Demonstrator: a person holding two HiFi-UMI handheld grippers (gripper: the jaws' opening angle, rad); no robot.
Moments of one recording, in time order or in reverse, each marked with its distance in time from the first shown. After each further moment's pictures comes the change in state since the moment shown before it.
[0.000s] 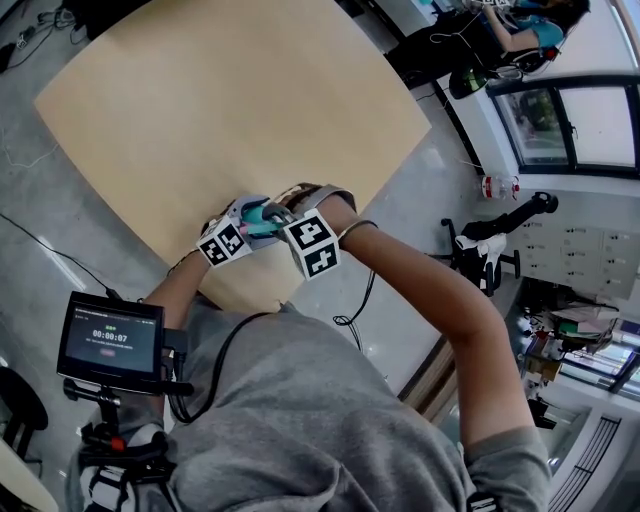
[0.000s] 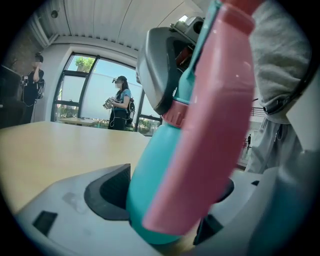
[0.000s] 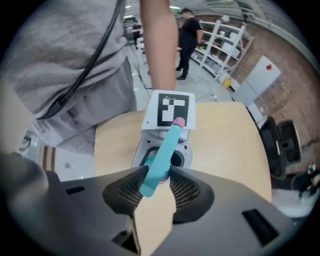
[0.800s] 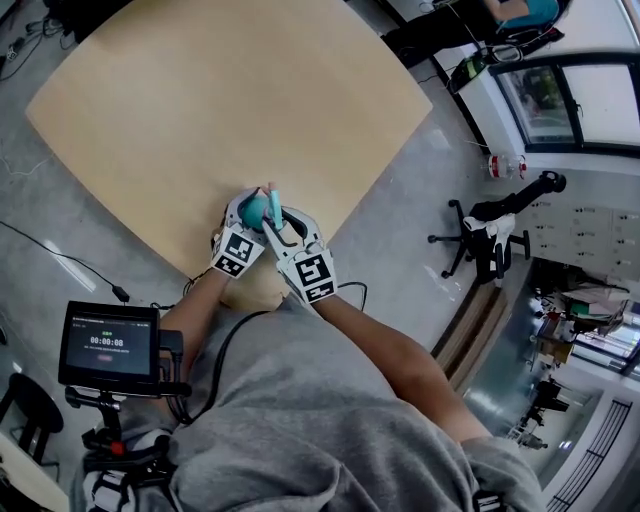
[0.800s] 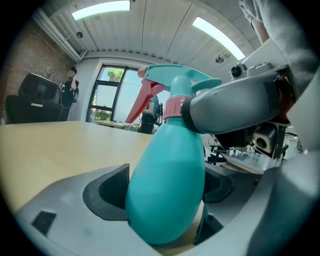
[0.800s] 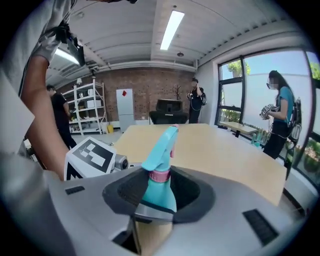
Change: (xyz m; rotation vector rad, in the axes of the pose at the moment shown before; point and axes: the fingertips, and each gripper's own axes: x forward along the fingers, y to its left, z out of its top) left arm -0.008 0.013 0.000 -0.135 -0.063 0.346; right arm -0.013 -0.008 -0.016 1.299 -0.560 -0.775
